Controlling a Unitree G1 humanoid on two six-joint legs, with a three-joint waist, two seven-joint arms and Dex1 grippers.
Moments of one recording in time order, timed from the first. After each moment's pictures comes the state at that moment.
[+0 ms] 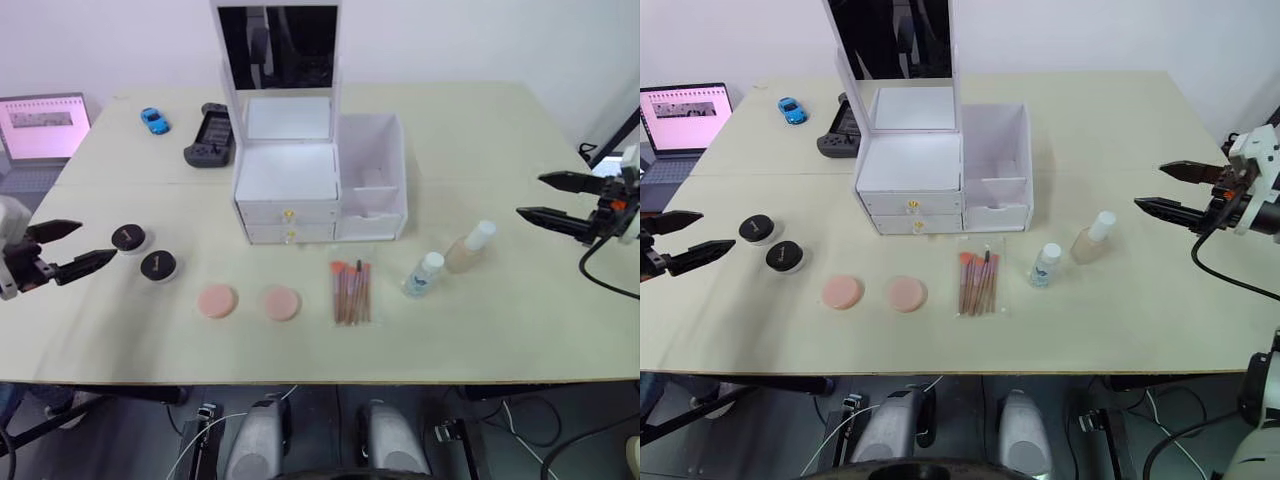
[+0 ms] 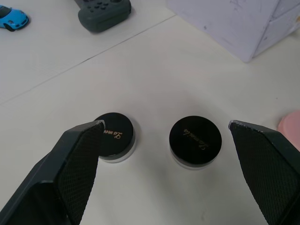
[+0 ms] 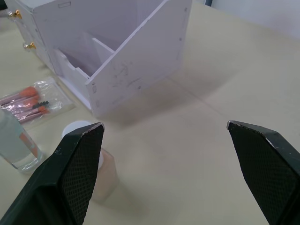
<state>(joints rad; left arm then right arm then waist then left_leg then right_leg) -0.13 1.06 0.49 0.25 -0.44 0.36 -1.13 -0.65 -1.02 -0.25 0.72 0.37 0.14 1.41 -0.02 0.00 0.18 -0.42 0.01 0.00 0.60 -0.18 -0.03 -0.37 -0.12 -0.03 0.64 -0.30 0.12</state>
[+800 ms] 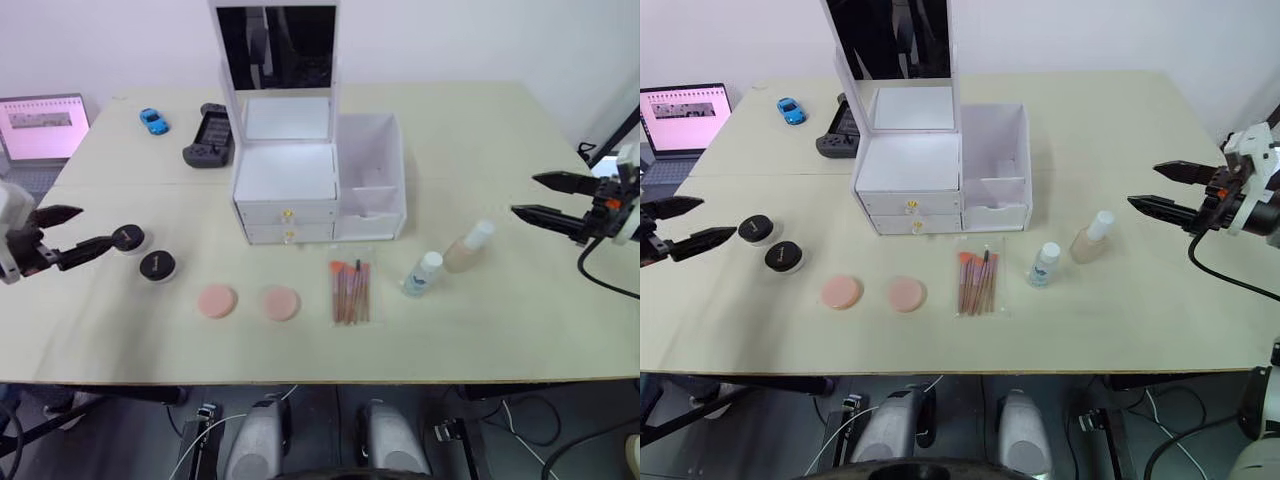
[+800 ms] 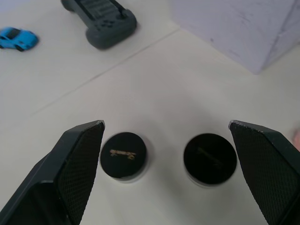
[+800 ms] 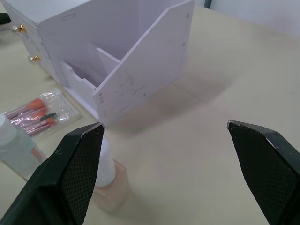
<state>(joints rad) -0.27 1.07 0.44 0.37 -0.40 0.29 -1.13 -0.58 -1.01 -0.28 0.53 0.42 0.28 1.32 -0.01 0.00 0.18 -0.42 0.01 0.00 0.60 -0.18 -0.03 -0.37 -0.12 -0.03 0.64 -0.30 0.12</state>
